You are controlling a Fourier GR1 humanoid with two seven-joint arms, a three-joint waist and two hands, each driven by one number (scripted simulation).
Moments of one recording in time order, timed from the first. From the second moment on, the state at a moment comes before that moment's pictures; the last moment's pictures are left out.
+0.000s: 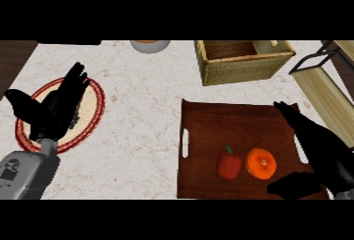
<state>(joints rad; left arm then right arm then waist) -0.28 0.40 -0.12 -1.46 0.32 0.16 0.16 -0.27 -0.84 0.54 -2.02 0.20 -0.06 0.98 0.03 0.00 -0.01</state>
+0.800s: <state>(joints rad) -0.26 0.39 -0.09 -1.47 0.30 0.16 0.17 -0.53 -0.51 0.80 -1.76 0.35 0.10 1.21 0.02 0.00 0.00</state>
